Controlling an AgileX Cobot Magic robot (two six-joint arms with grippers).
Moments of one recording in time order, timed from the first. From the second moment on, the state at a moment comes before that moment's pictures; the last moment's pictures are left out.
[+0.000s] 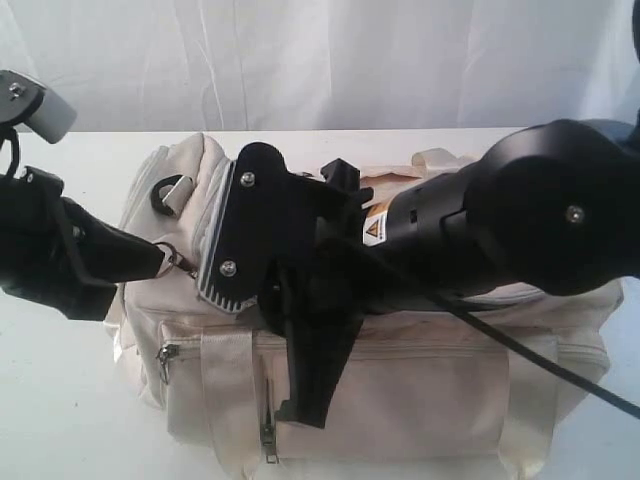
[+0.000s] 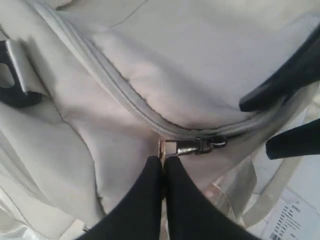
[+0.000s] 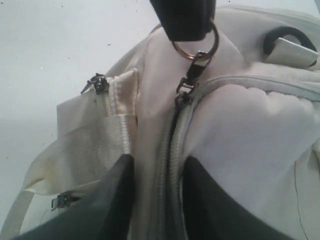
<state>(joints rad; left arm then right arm) -0.38 1.05 -0.74 -0.79 0.66 0.86 1.01 1.39 -0.94 0.36 0.41 -0.94</state>
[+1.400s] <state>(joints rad) -0.32 1.81 -1.44 -0.62 0.50 0.86 1.01 1.39 -0.94 0.36 0.47 -0.92</state>
